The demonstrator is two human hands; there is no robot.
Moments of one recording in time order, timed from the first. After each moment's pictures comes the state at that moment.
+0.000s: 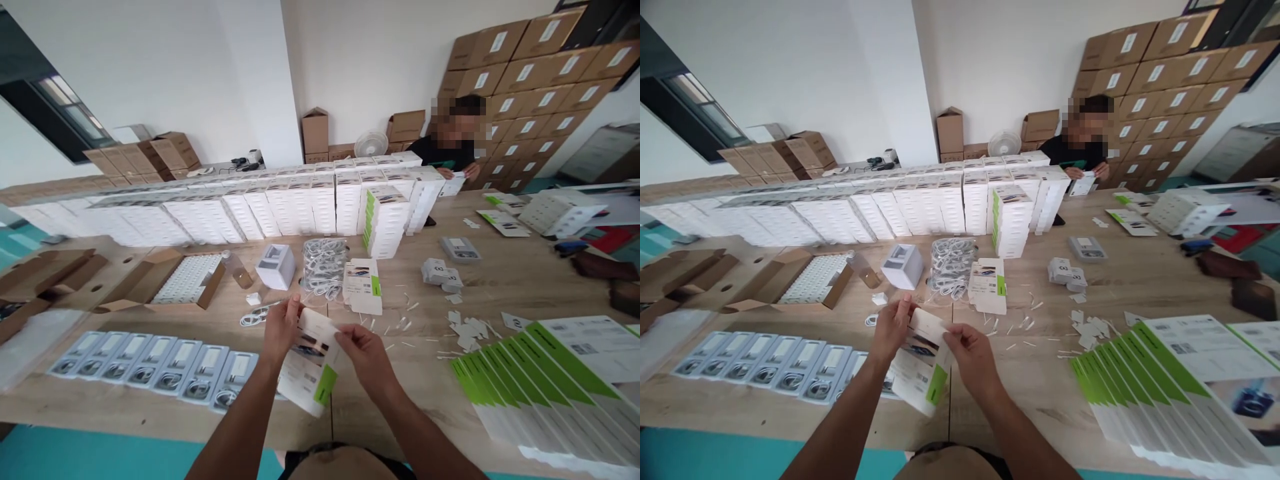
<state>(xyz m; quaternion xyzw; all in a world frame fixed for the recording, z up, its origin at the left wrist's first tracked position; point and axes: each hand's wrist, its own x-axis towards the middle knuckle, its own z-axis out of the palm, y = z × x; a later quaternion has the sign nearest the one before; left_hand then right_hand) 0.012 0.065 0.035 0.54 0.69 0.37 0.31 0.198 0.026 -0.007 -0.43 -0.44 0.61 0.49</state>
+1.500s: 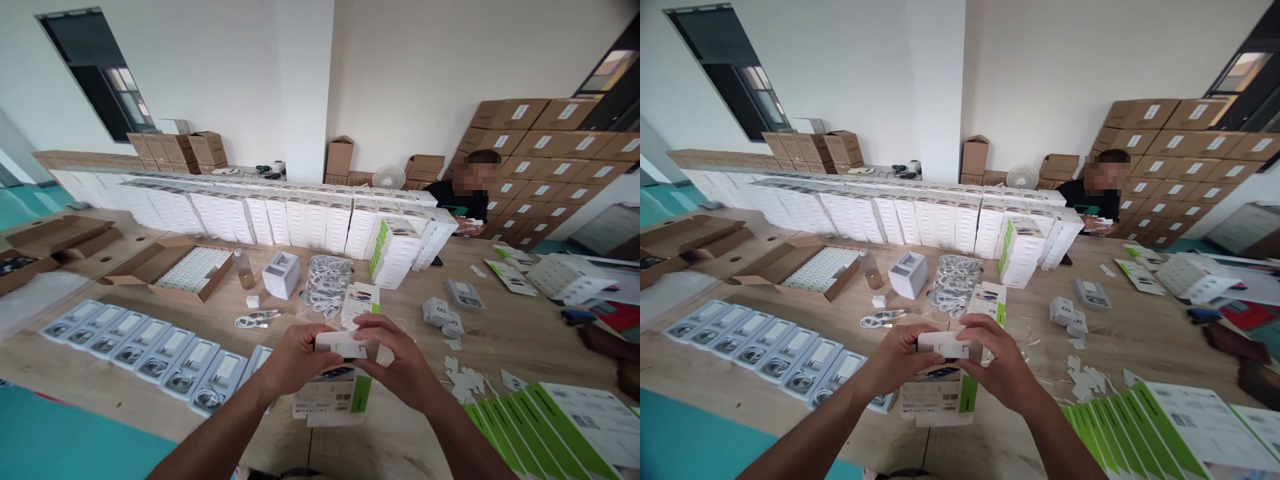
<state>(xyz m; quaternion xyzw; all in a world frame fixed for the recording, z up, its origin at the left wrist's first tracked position) 0.041 0.020 0.091 0.57 0.49 0.38 0.54 0.267 0.063 0.068 -0.28 -0.84 0.23 0.39</state>
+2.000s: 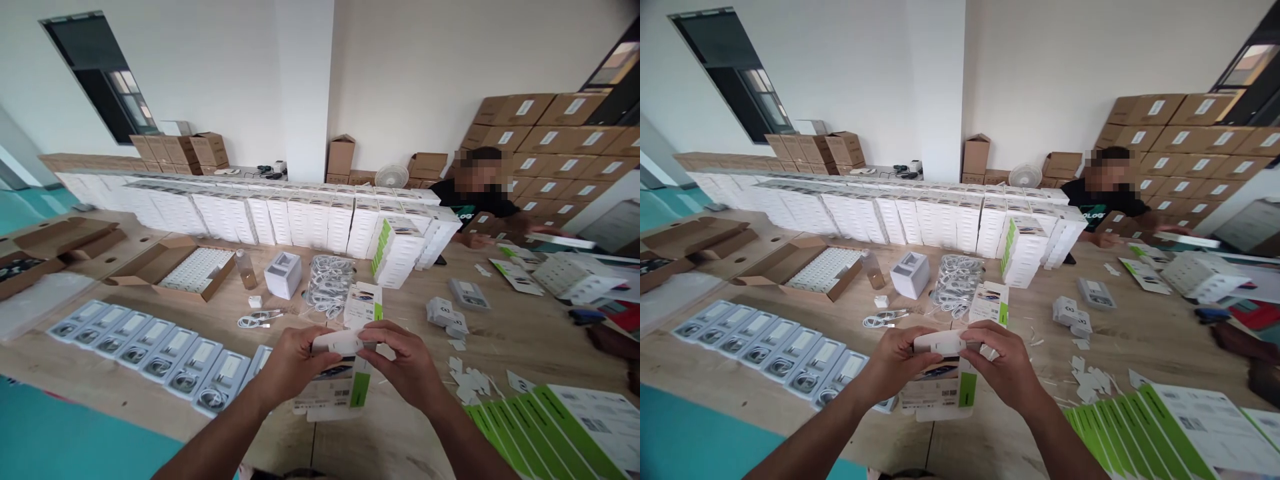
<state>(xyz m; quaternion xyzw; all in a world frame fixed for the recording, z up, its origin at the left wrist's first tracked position) 0.037 0.013 0.093 0.64 0.52 0.38 0.42 0.263 0.063 0.067 -0.30 -0.81 0.26 0.44</state>
